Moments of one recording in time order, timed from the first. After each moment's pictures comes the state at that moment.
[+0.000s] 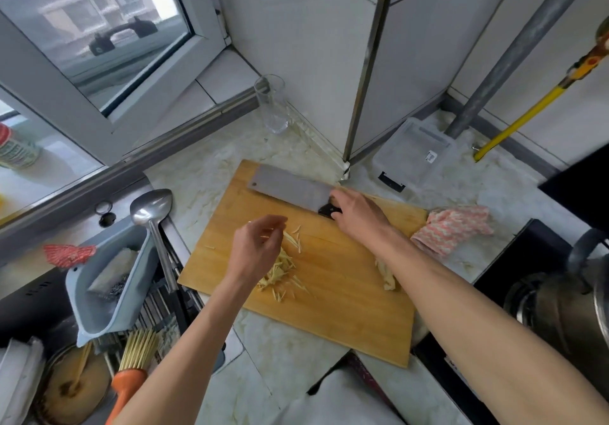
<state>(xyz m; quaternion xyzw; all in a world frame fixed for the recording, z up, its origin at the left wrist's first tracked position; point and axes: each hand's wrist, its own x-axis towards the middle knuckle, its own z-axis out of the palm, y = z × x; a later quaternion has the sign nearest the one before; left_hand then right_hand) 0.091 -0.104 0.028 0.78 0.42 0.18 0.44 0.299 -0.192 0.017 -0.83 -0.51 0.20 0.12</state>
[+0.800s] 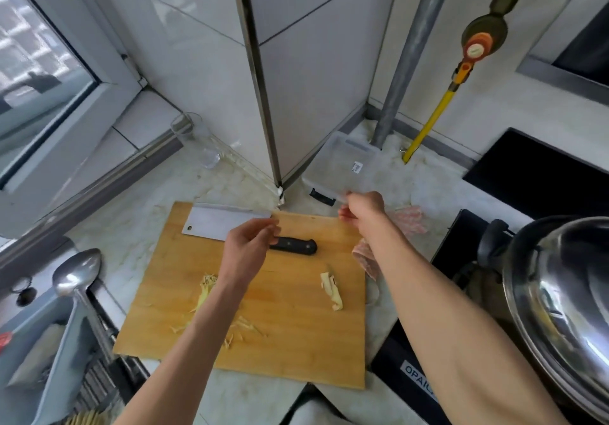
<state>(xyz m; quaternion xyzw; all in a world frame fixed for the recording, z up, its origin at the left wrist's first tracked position) 0.201 -0.133 0.050 0.65 0.42 0.14 0.61 0.409 -0.235 0.021 -0.76 0.14 0.33 0.54</state>
